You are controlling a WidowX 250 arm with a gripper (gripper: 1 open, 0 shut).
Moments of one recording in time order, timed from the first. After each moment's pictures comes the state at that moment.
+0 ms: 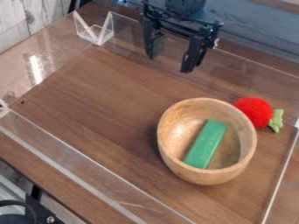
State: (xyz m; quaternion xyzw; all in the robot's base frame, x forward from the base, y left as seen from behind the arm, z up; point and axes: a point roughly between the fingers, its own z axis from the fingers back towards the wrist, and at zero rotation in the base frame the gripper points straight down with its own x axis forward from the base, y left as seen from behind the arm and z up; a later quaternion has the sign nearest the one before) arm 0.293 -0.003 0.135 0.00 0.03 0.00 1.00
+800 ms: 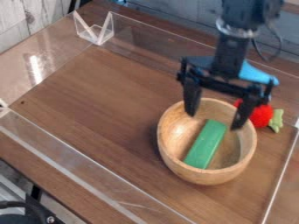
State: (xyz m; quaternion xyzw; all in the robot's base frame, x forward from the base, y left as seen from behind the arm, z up) arm 0.258 -0.101 0.100 -0.02 0.04 0.07 1.00
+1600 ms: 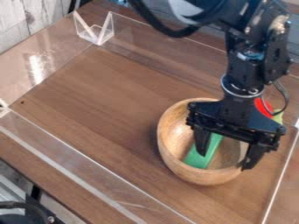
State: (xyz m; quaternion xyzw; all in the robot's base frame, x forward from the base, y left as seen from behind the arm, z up) arm 0.247 -0.120 0.066 -0.04 -0.03 0.07 1.00
